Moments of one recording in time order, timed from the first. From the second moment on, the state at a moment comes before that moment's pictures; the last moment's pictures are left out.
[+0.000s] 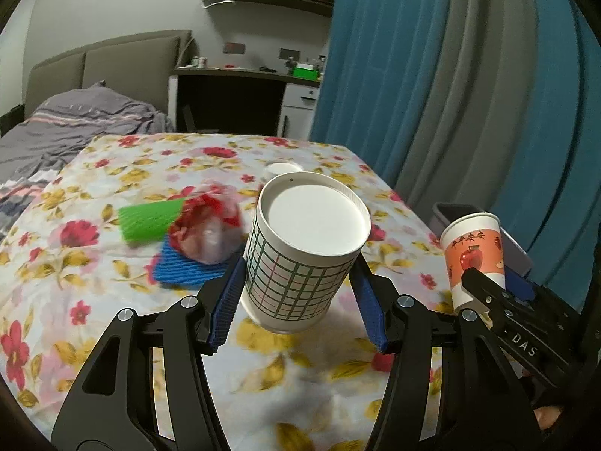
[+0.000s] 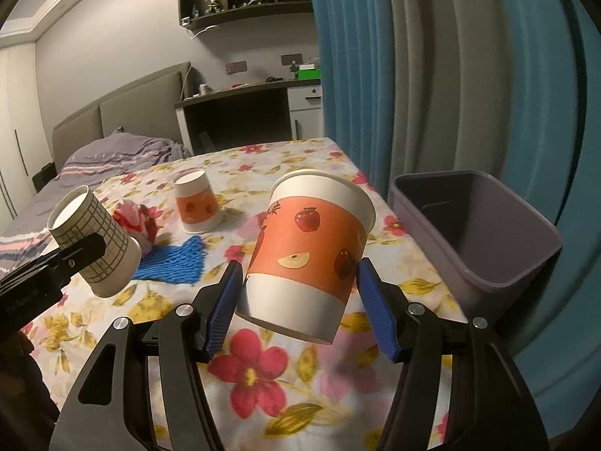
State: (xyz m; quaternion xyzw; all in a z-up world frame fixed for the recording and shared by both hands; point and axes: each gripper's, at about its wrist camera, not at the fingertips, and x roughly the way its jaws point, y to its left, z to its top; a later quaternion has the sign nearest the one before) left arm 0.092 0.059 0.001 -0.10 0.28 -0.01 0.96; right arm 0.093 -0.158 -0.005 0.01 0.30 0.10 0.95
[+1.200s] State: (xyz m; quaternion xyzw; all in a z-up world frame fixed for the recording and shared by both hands) left arm 0.169 -0.070 0.023 -0.05 0.26 -0.14 0.95; right arm 0.125 -0.255 0.012 0.00 0.26 0.00 0.97
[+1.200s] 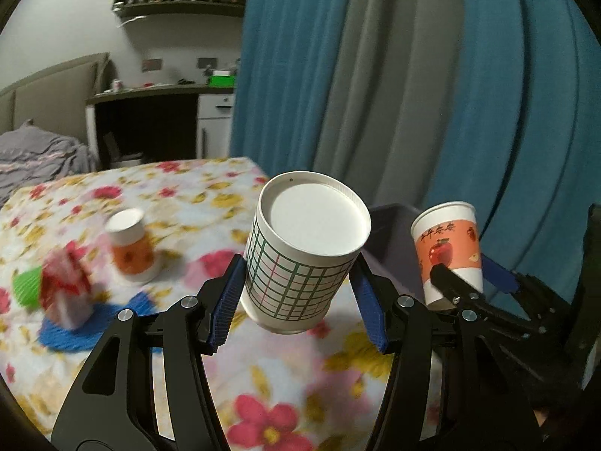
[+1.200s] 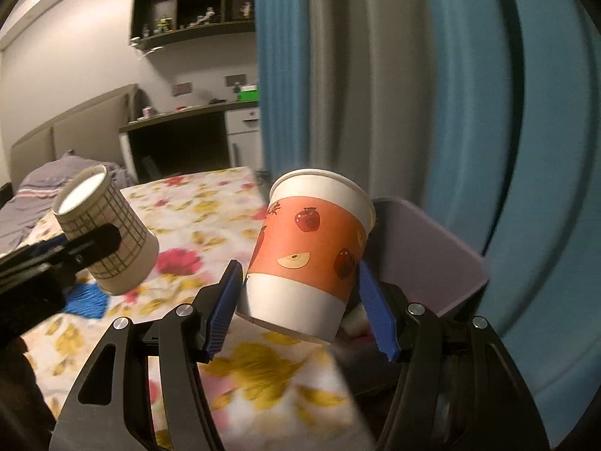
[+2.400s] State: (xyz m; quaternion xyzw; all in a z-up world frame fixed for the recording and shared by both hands) left arm 0.296 -0.232 -0.036 -0.05 0.35 -0.26 0.90; right arm 0.196 -0.348 -0.051 0.03 0.35 -0.03 0.93
